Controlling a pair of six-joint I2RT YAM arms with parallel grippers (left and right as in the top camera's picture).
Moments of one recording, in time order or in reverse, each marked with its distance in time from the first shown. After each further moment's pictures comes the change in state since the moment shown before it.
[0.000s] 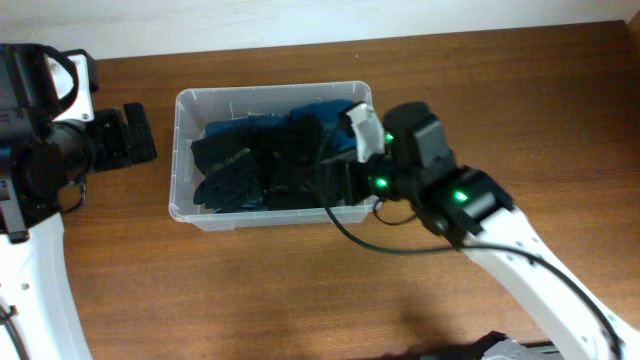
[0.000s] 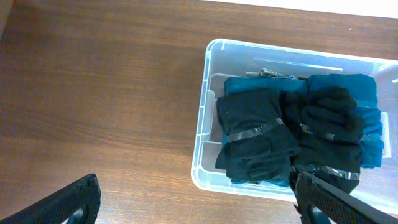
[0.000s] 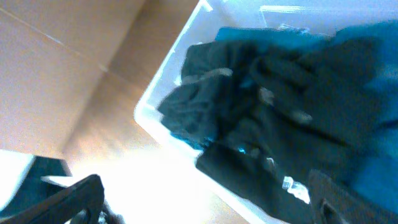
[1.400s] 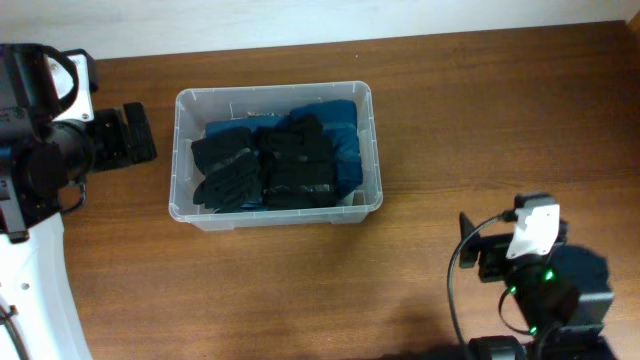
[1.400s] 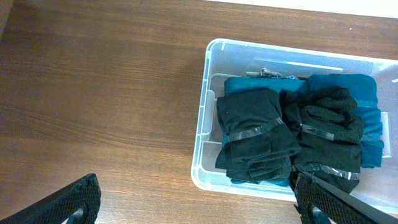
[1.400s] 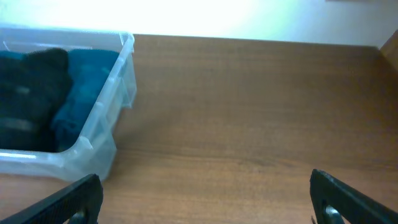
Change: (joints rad) left arm 0.000 0.000 0.000 0.000 0.000 0.000; right arm -0.510 -0.922 -0.456 -0.286 0.429 -0.413
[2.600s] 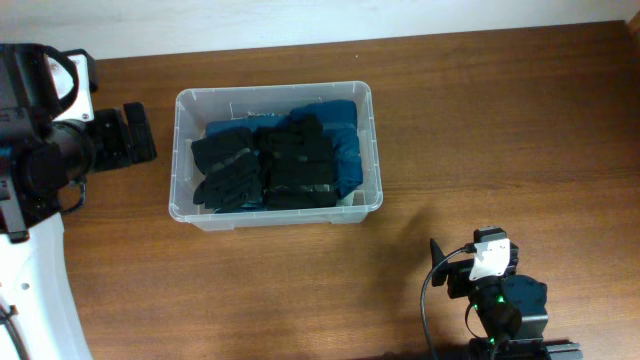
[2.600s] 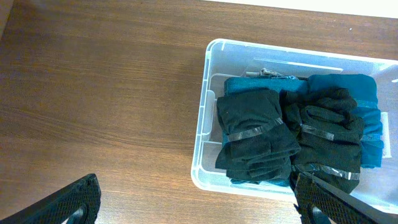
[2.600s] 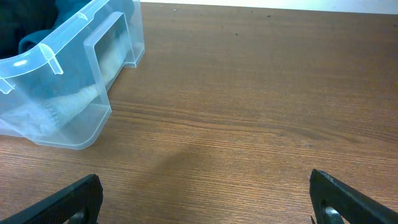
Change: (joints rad) left arm 0.000 0.000 0.000 0.000 0.000 0.000; right arm -0.001 -0.404 -0.579 0.229 -0.080 0.001
